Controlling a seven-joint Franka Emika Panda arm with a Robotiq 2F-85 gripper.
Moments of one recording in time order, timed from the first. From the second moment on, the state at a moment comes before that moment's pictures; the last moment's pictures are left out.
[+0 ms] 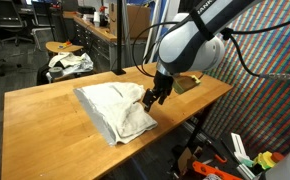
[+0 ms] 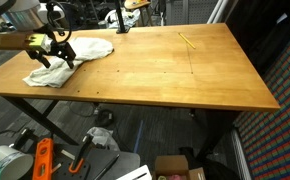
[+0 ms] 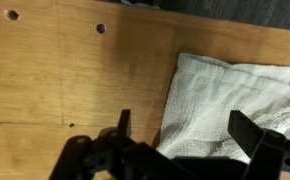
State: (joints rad) arm 0.08 -0.12 0.06 -2.69 0.24 2.66 -0.24
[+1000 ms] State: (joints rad) arm 0.09 -0.06 0.20 -2.69 -0.22 2.73 0.43
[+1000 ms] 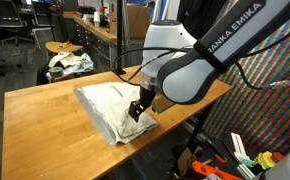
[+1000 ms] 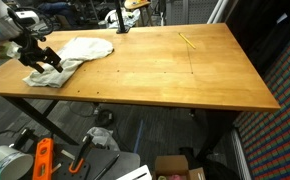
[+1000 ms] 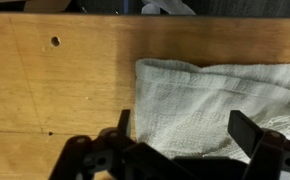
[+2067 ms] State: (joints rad) arm 0.08 0.13 0.08 -2.55 -0.58 2.71 0.74
